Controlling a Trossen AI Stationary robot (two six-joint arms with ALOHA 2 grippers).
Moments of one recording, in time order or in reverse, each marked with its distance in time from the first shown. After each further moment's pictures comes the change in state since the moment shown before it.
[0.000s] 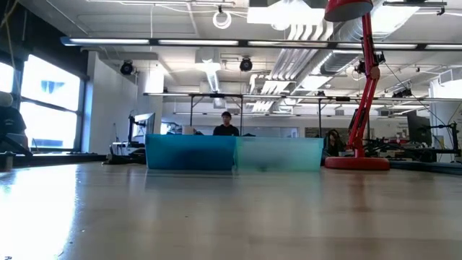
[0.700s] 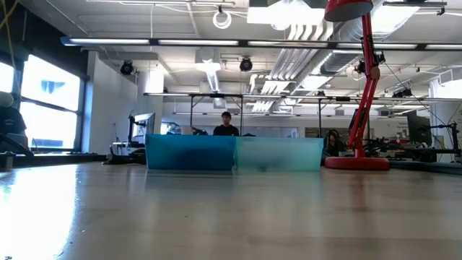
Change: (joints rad) left arm -0.079 -0.178 0.001 0.653 0.066 0.288; right arm 0.000 0.146 0.000 0.364 0.171 -0.518
